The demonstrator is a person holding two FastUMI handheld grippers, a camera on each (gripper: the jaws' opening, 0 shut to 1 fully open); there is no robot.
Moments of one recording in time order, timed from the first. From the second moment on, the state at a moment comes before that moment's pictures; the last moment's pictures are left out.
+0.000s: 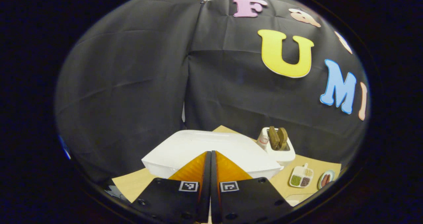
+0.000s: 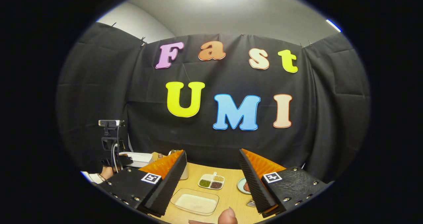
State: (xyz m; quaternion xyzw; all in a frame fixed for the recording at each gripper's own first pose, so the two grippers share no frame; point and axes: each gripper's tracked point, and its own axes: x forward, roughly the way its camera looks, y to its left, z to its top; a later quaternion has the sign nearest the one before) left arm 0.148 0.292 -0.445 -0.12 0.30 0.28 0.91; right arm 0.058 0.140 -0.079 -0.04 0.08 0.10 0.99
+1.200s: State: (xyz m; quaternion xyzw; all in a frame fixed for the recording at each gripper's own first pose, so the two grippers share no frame) left arm 0.097 0.256 -0.285 -0.10 0.17 0.22 0.95; right arm 0.053 0.080 -0.073 0.00 0.06 0.06 1.00
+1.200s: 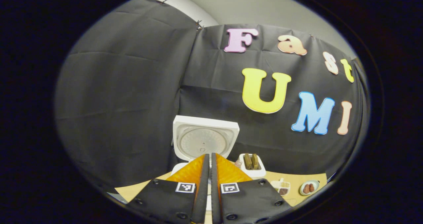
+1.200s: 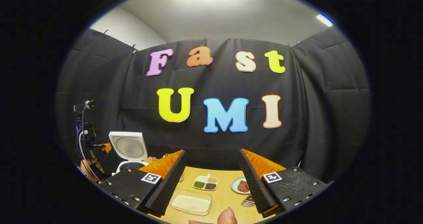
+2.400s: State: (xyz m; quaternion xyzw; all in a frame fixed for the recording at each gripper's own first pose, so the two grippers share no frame) left arm -0.008 0.092 -0.223 0.00 0.21 0.21 0.95; right arm 0.165 -0.185 -0.373 0.16 0.19 -0.09 0.96
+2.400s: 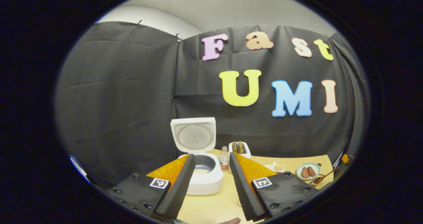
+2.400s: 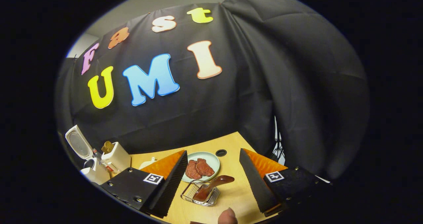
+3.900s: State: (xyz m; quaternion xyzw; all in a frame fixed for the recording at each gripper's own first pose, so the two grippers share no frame) left arm -0.063 0.096 -0.243 -0.05 0.24 0.19 0.95; right arm 0.153 -0.104 -0.354 0.23 0.25 -0.02 0.94
